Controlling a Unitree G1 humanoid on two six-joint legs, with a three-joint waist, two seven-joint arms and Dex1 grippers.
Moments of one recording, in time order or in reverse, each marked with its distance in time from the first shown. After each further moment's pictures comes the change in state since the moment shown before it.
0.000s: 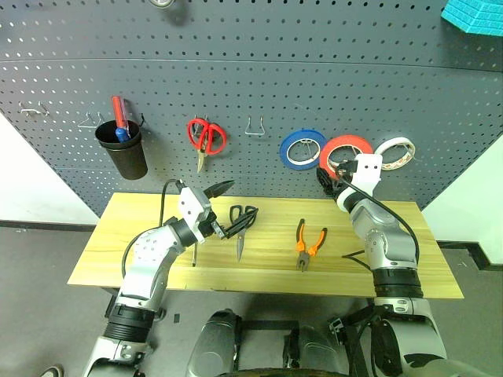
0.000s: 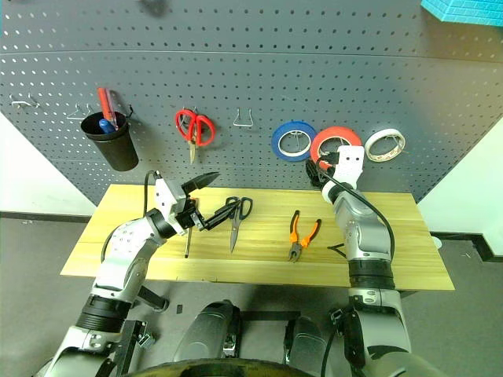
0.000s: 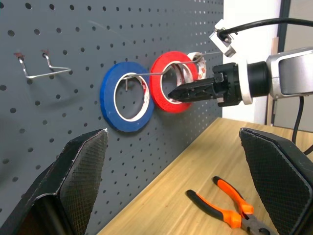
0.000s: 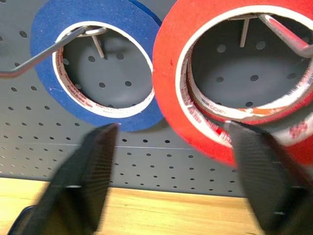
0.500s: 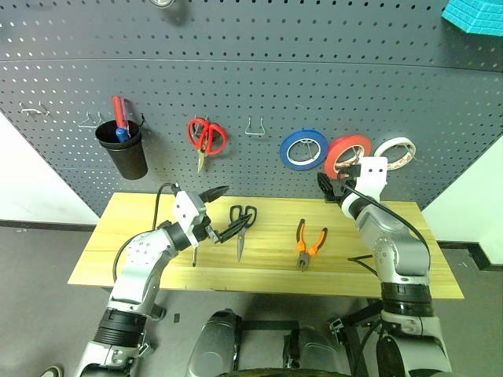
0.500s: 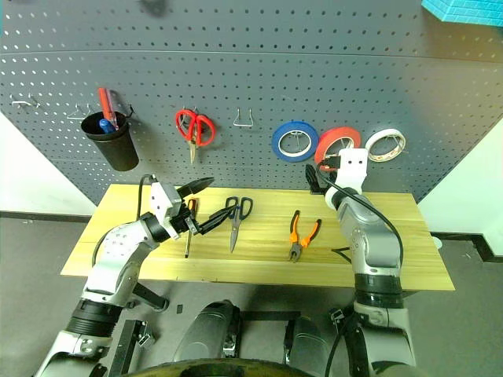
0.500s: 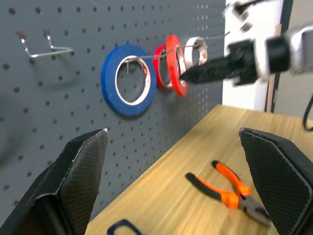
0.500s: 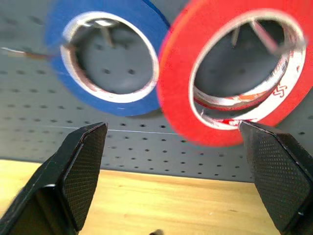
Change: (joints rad) left arm 0.034 0.055 0.019 -0.022 -0.016 0.030 -0.008; right arm 0.145 -0.009 0.012 -0.397 0.005 0.262 -0.065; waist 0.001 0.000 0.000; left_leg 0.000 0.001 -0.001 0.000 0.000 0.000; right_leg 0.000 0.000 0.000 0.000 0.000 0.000
